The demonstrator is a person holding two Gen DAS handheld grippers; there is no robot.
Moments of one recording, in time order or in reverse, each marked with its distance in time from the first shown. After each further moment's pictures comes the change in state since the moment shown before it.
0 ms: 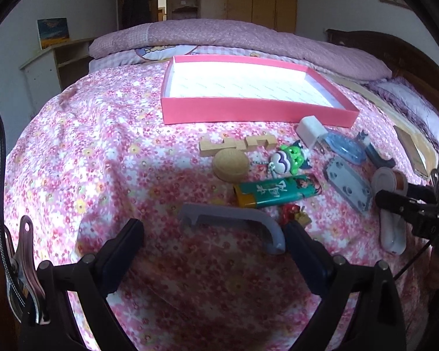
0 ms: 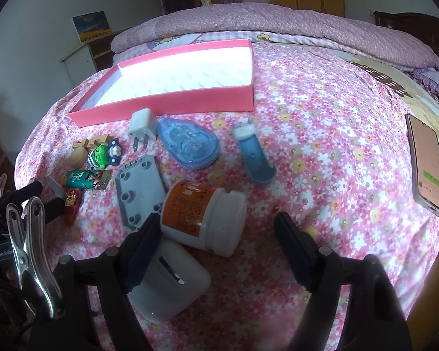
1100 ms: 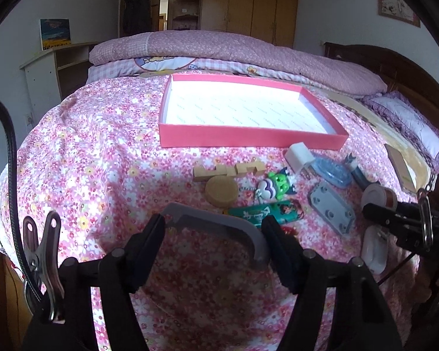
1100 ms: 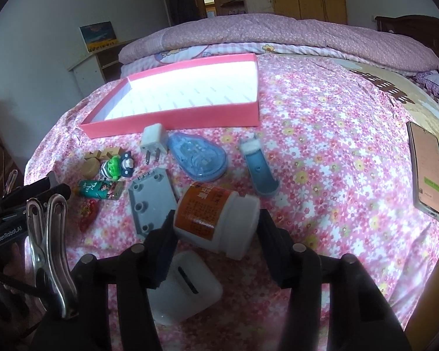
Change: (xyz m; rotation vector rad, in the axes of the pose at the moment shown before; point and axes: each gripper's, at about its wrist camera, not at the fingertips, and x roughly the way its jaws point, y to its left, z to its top) left arm -0.017 0.001 0.016 -0.044 -0.055 -0.036; right arm -0.012 0.002 0.002 0.006 -0.056 0.039
